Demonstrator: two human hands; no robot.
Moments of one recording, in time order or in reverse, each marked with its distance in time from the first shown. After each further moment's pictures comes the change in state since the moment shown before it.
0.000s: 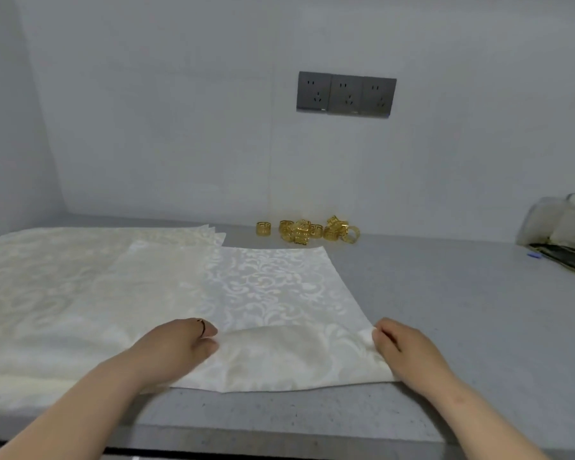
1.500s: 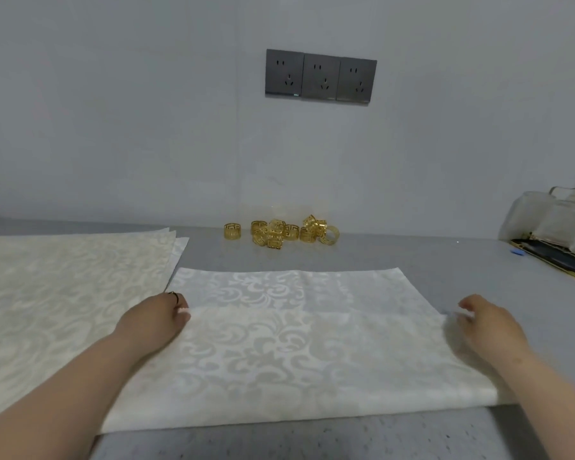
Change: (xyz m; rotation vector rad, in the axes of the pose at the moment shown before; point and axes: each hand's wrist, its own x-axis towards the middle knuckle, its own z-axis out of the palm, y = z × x) left_hand 0.121 -0.007 0.013 -0.027 0.195 -0.163; right_hand 0.068 0.107 -0.074 -0.242 0.233 0.494
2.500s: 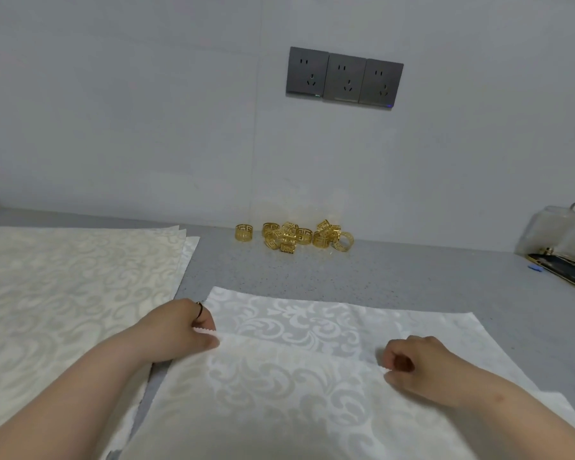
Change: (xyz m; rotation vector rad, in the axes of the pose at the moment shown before) left_hand -0.006 0.004 -0.022 -0.270 -0.265 0.150; right_hand -0.042 -0.075 0.023 -0.125 -0.512 -0.615
